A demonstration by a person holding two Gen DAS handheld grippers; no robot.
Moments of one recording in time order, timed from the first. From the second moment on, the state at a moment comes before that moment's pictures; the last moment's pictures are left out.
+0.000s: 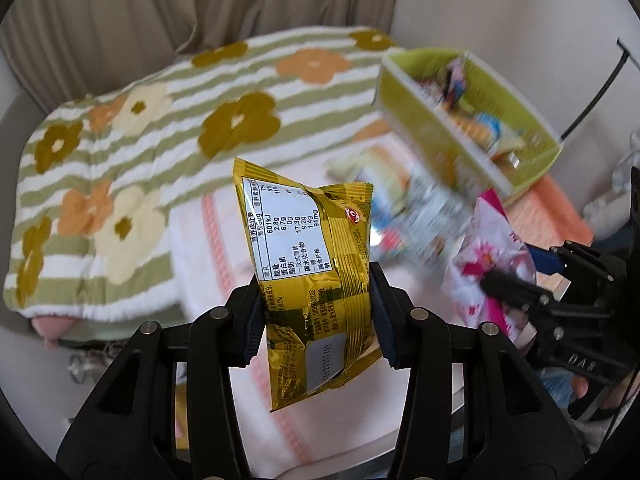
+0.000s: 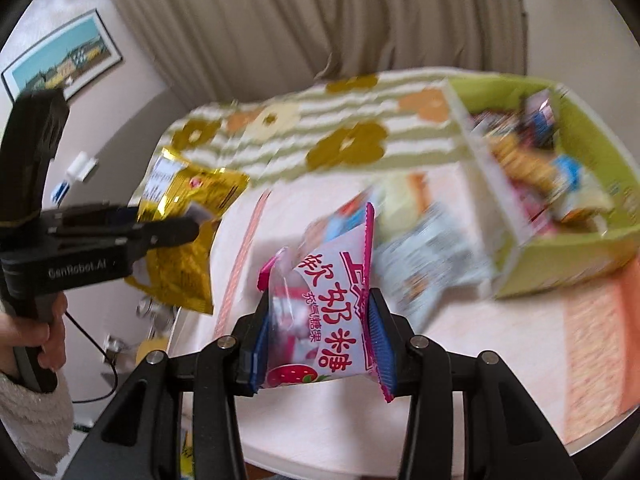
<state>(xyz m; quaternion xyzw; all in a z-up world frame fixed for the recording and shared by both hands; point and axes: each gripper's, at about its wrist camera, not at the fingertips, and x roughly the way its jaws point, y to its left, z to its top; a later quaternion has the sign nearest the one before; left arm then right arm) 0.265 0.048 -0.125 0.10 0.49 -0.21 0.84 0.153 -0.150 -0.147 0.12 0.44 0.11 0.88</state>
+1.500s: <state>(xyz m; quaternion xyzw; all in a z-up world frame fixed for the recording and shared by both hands) 0.309 -0.229 -0.159 0.04 0.49 -0.20 0.85 0.224 -0.443 -0.146 0.14 0.46 0.07 0.87</state>
